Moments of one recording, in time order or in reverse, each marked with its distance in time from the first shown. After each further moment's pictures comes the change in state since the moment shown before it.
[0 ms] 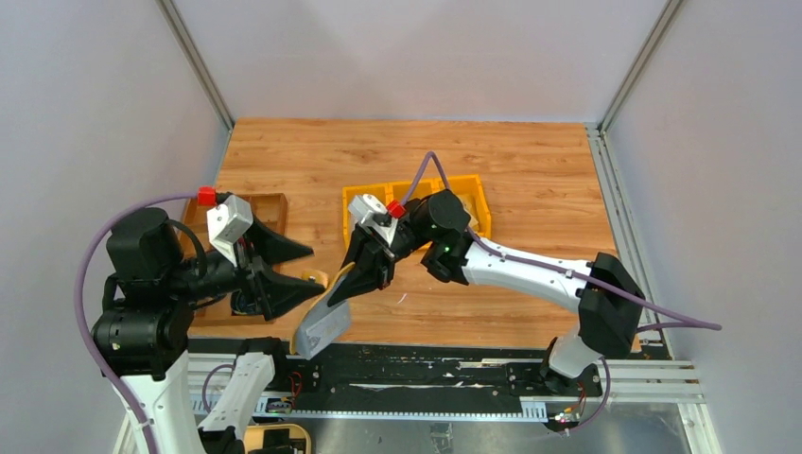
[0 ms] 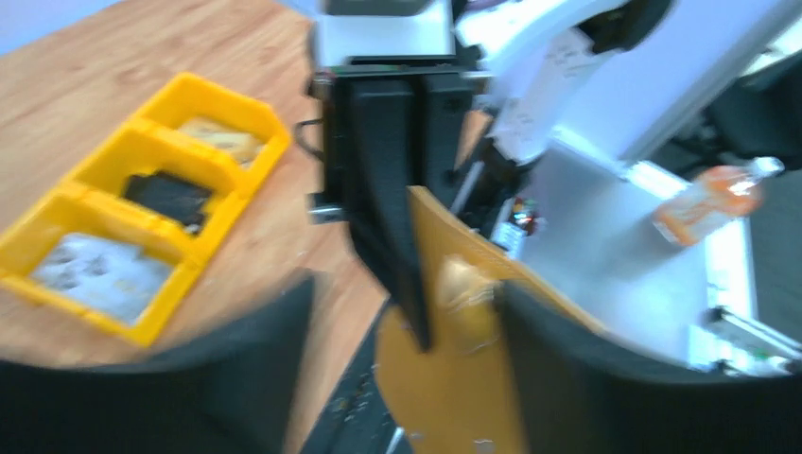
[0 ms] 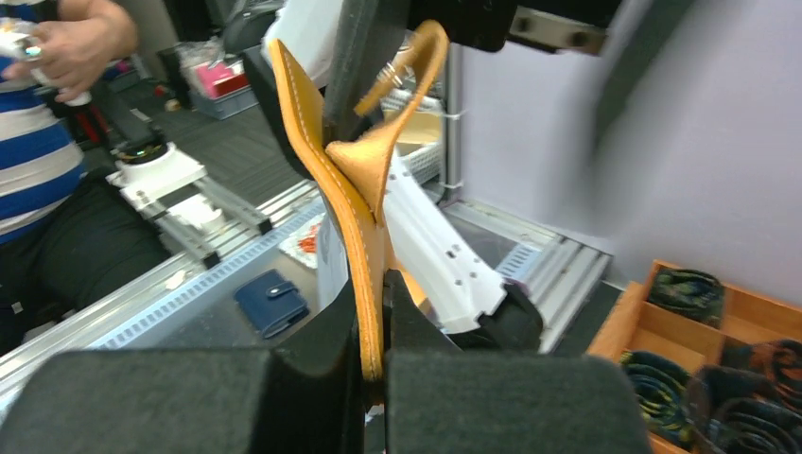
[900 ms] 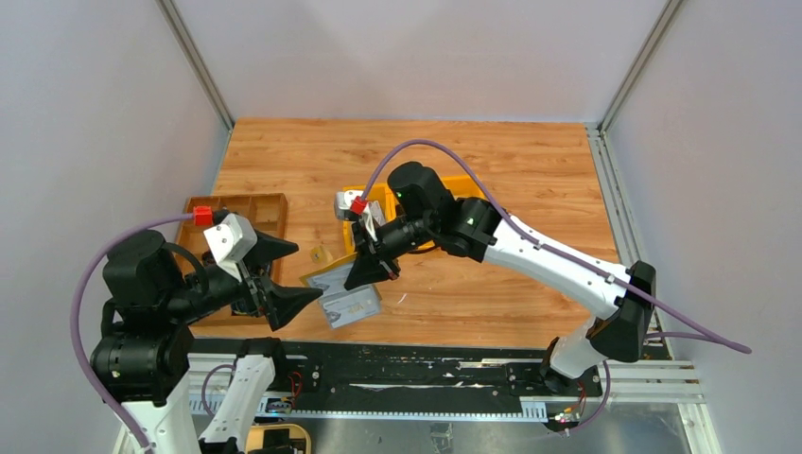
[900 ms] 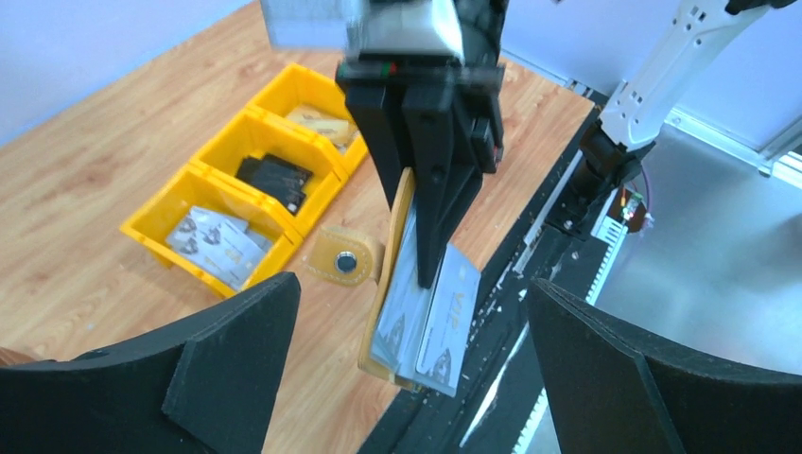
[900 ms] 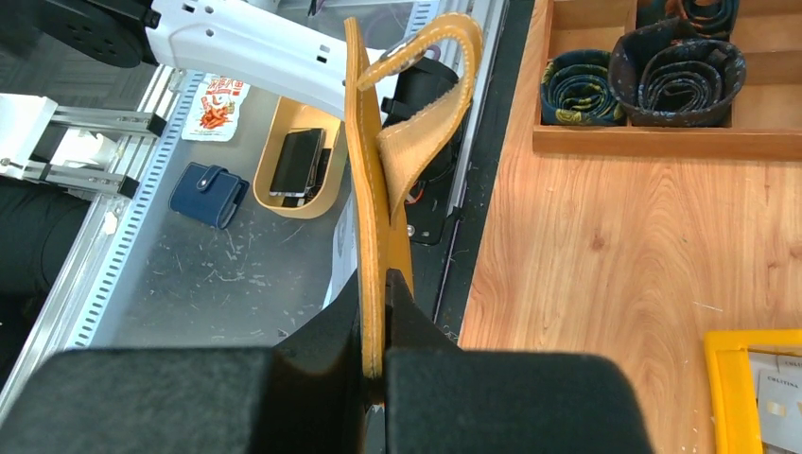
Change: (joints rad) left arm 0.002 -0.074 -0.012 0.025 -0.244 0.105; right arm -0.020 -0.056 0.322 -1.358 0.307 -0.576
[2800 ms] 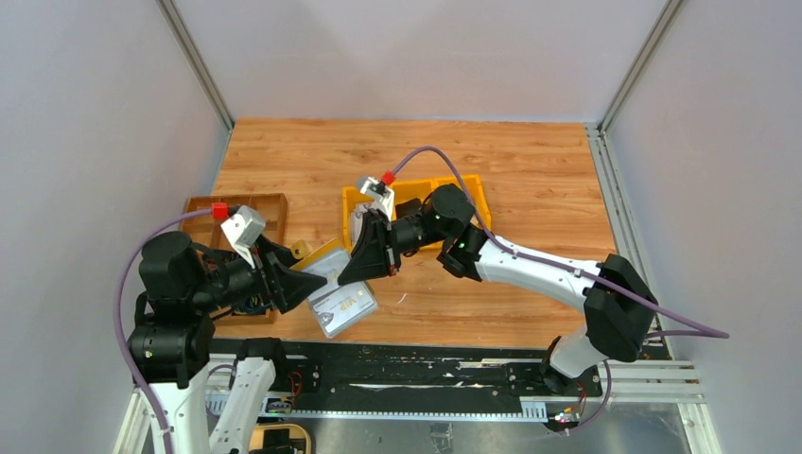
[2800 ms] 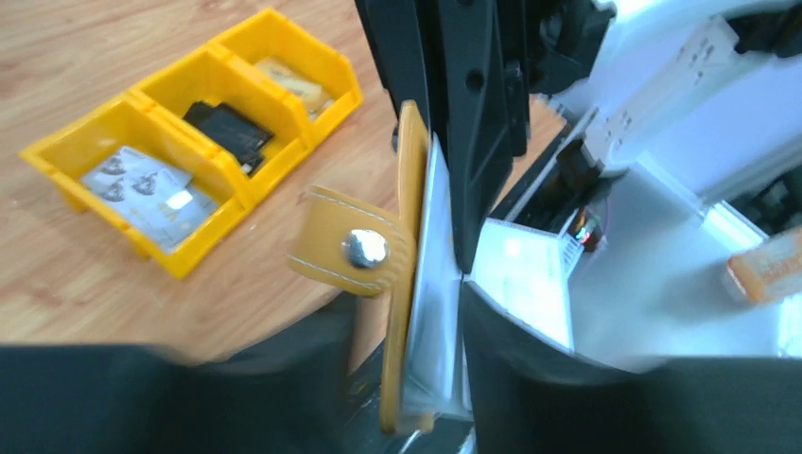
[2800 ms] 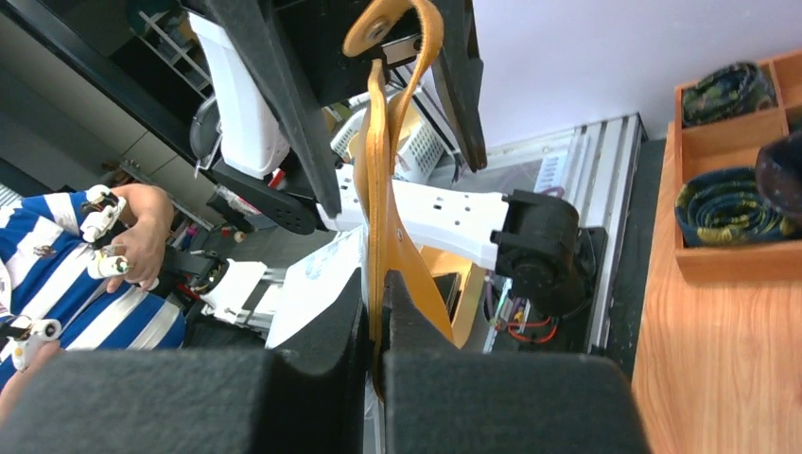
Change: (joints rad) left arm -0.005 -0.087 -0.285 0.159 -0.018 -0.217; right arm -0.076 -0.003 -0.446 1.225 -0.154 0.926
